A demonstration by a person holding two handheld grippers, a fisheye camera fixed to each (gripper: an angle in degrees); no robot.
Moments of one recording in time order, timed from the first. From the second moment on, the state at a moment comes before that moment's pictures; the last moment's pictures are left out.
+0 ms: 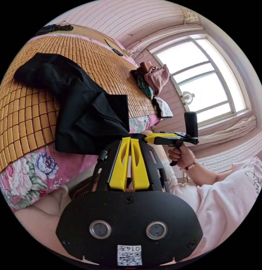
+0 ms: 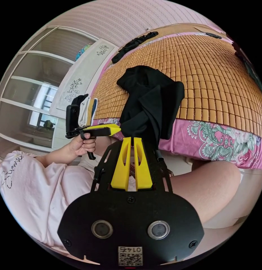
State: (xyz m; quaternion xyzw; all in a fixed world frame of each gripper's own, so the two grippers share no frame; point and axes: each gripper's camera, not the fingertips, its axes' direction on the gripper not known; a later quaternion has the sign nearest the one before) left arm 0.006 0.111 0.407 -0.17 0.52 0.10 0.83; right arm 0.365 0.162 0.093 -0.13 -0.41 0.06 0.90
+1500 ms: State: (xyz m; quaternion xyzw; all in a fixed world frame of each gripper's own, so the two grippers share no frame) left arm -0.003 -0.022 0.486 -0.24 0.30 0.13 0.91; right arm 0.313 0.084 0.231 -0.17 -0.16 -0.03 0.97
